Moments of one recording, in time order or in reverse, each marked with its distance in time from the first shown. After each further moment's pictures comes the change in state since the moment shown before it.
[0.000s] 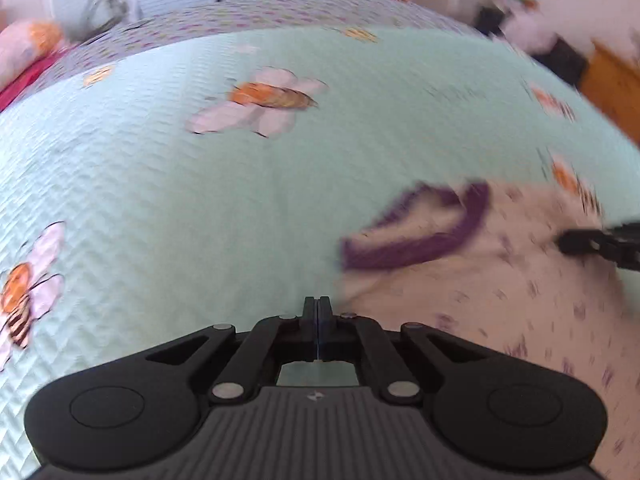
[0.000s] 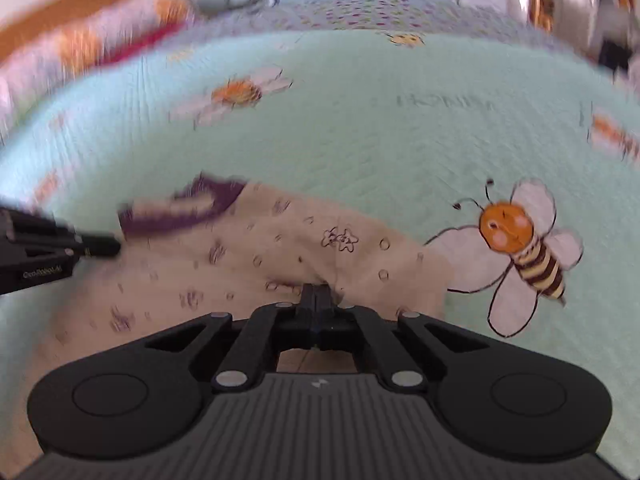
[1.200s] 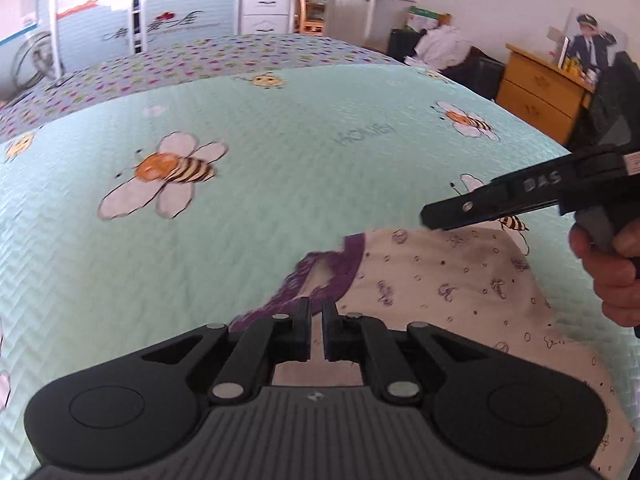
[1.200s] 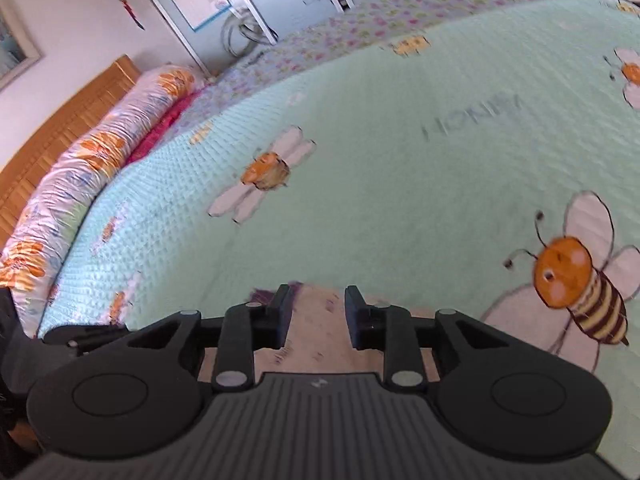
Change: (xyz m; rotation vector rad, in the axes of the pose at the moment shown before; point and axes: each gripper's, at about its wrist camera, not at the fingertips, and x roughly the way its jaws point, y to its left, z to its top) left arm 0.010 -0.034 0.028 0.148 -0.059 -0.158; right arm 0.024 -0.013 0.056 0.164 0.028 0.205
